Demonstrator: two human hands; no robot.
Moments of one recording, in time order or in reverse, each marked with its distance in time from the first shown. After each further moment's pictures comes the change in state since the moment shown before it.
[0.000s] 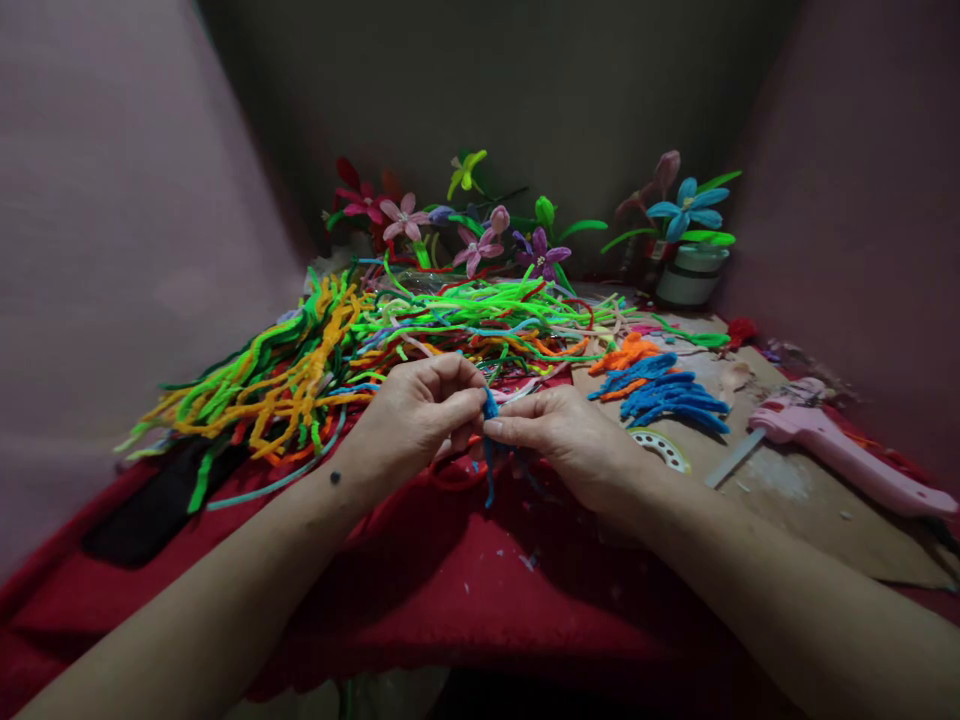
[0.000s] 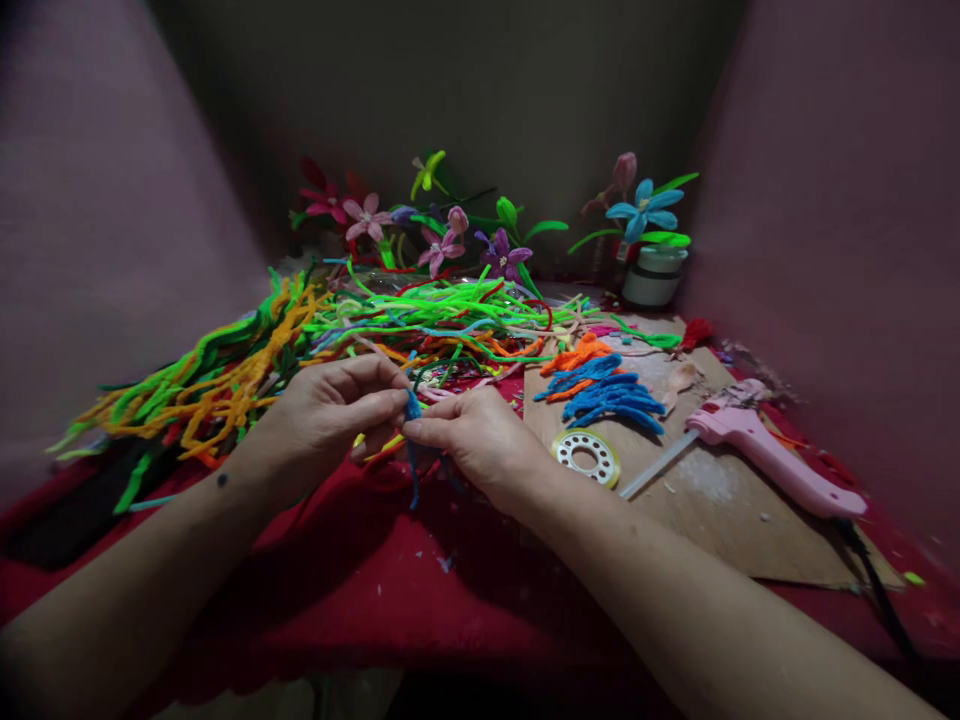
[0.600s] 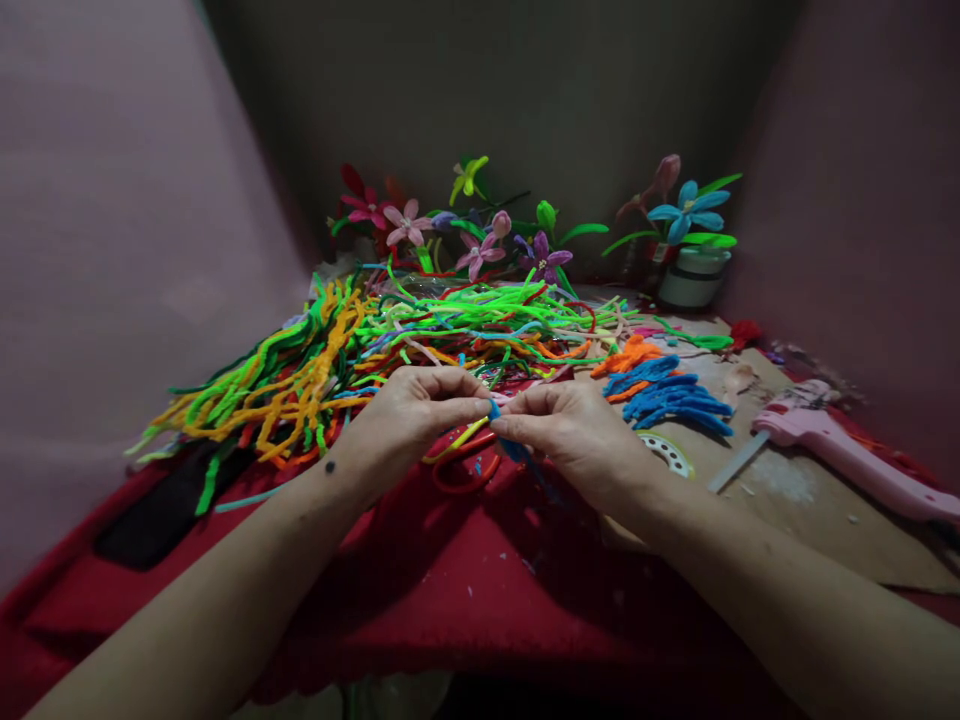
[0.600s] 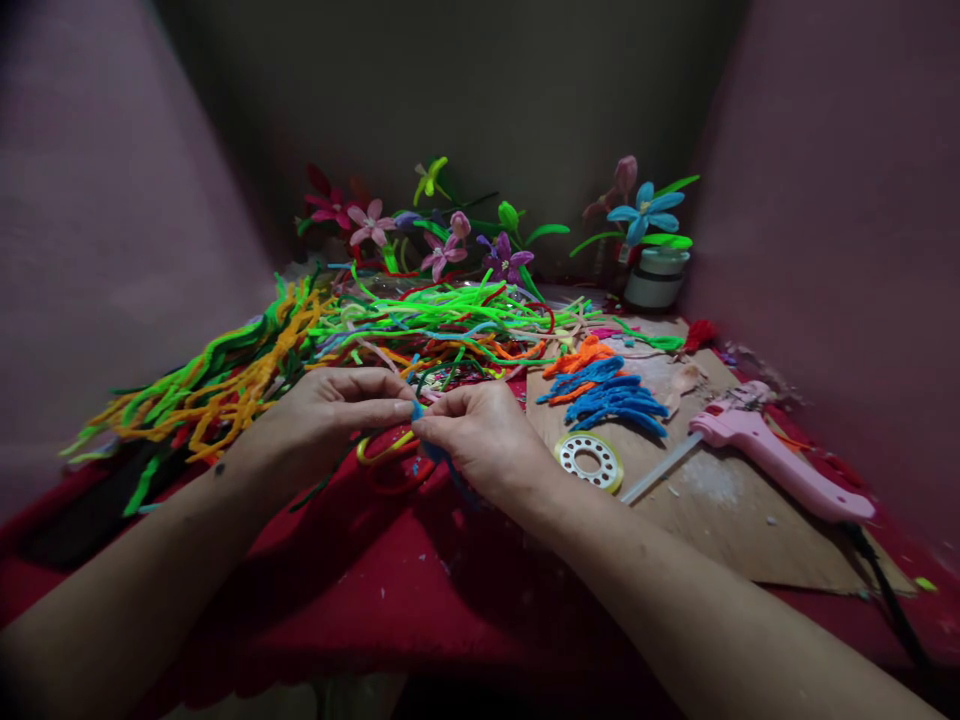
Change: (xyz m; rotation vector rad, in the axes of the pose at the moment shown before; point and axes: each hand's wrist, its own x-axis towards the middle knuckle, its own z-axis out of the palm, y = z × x) left_hand 0.004 -0.007 -0.011 0.004 -0.072 -0.022; right_hand -0.001 -0.008 0.001 -0.153 0.198 -0.082
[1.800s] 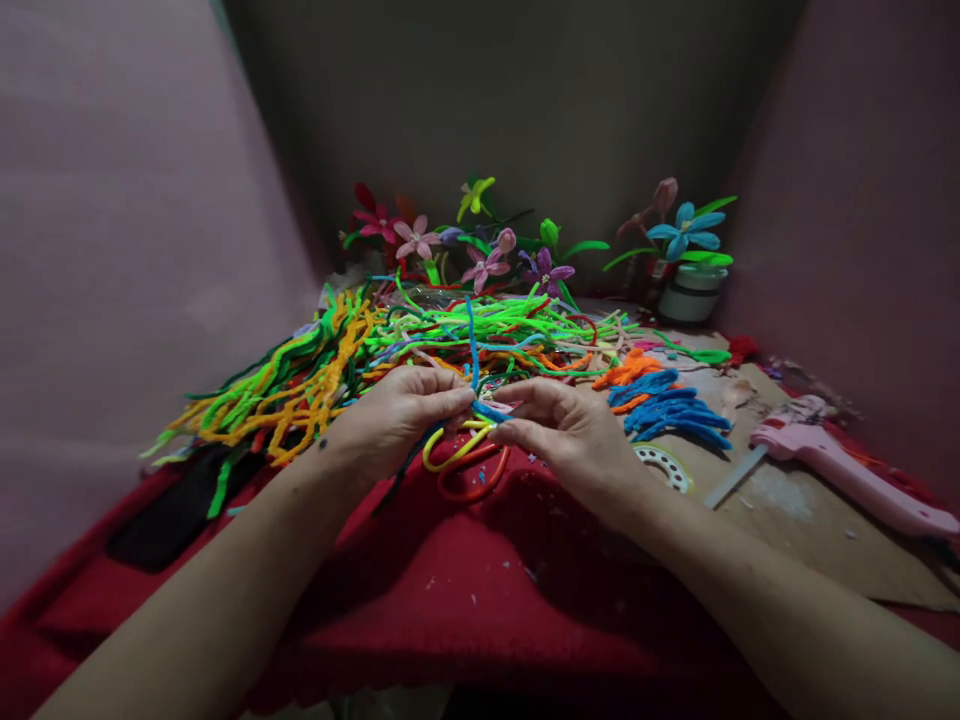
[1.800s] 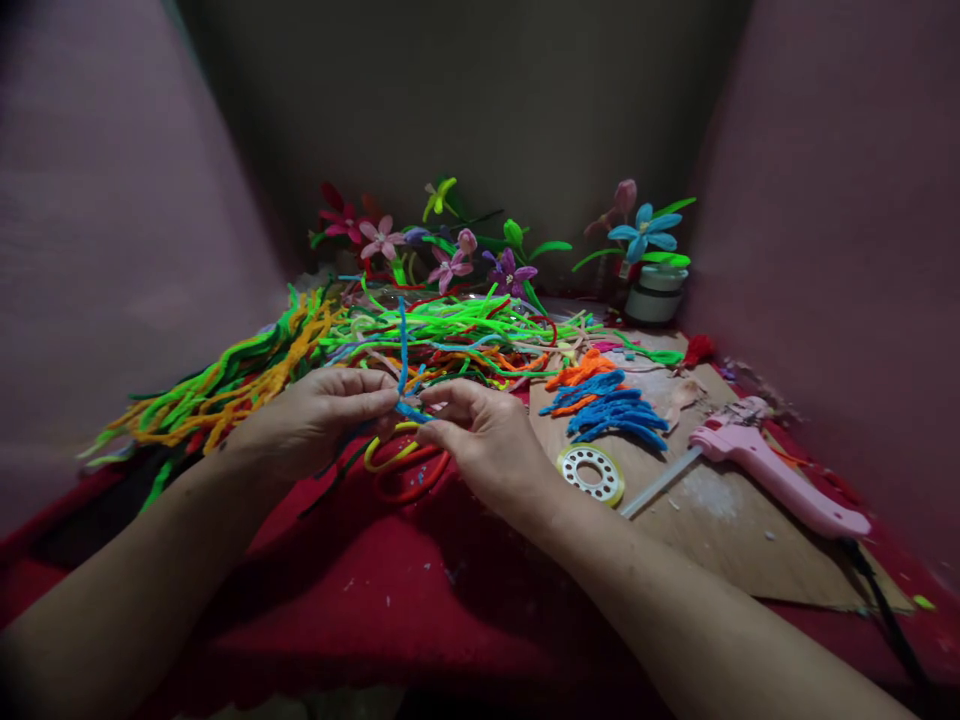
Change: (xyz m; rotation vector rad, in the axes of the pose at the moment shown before) left_hand 0.008 -0.009 -0.024 -0.087 -0.101 -0.012; right_hand 0.004 0.012 0.002 0.043 0.005 -0.410
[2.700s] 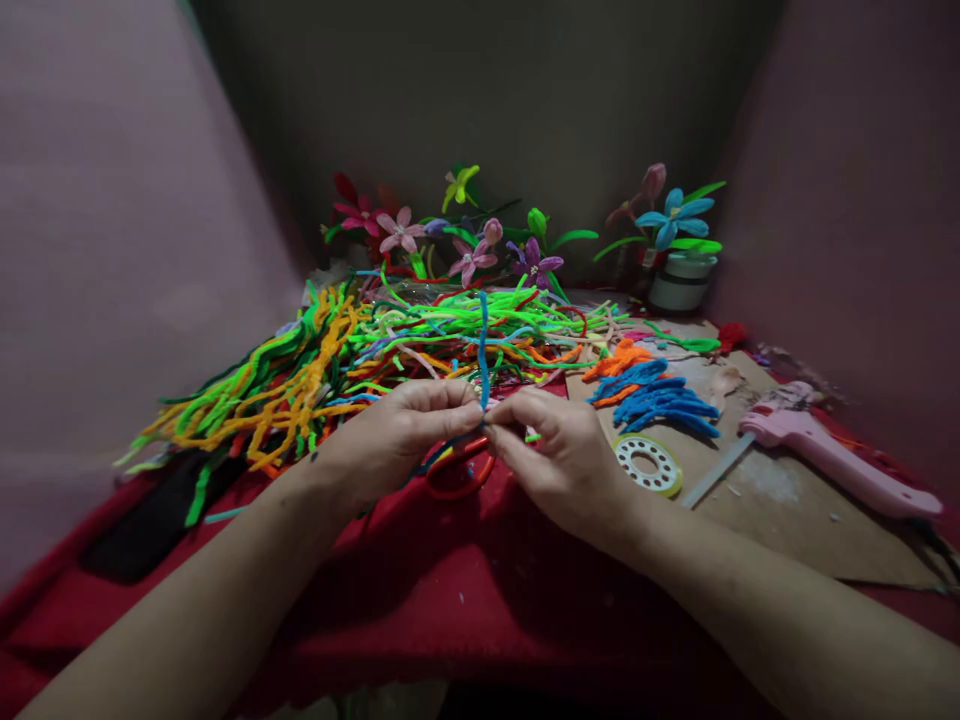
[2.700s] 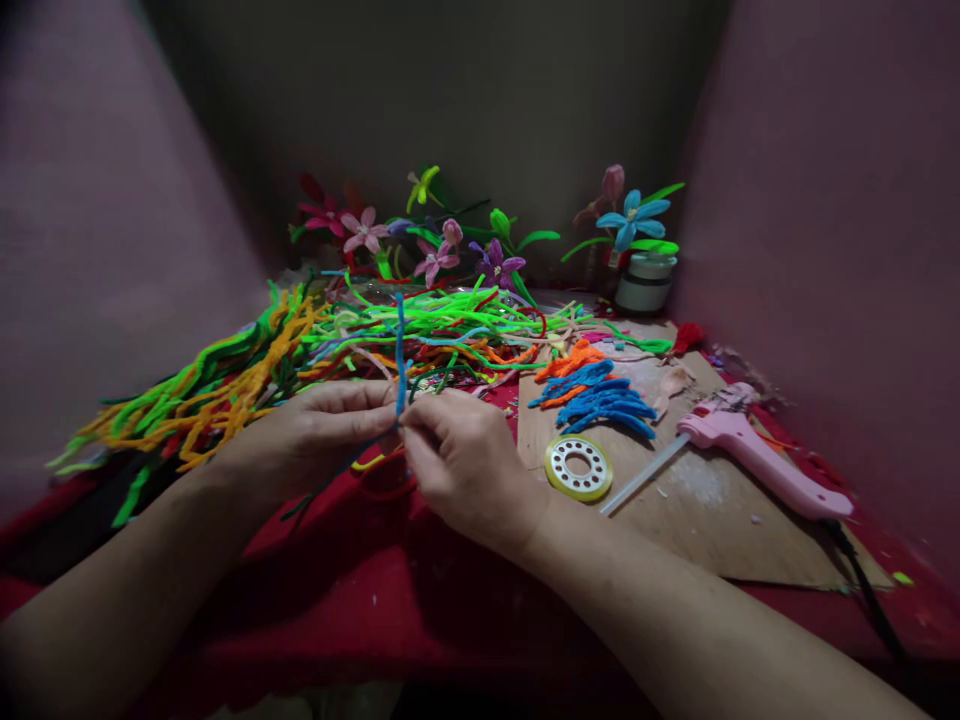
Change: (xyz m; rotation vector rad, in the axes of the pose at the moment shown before) left_hand -0.004 -0.001 0.019 -0.142 -0.101 -0.036; right_hand -0.009 -0.005 0.001 -0.368 0.029 -0.273
